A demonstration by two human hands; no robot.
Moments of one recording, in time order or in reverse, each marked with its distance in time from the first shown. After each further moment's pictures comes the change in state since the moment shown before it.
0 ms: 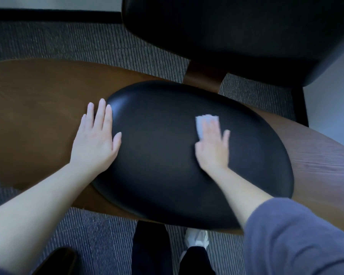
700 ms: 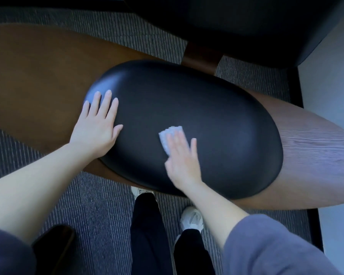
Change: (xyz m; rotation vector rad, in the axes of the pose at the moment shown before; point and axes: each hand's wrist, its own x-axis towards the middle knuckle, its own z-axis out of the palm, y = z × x) left_hand -0.049 0.012 0.005 0.171 -0.082 0.114; right_hand -0.121 -0.041 0.018 0.060 -0.109 -0.280
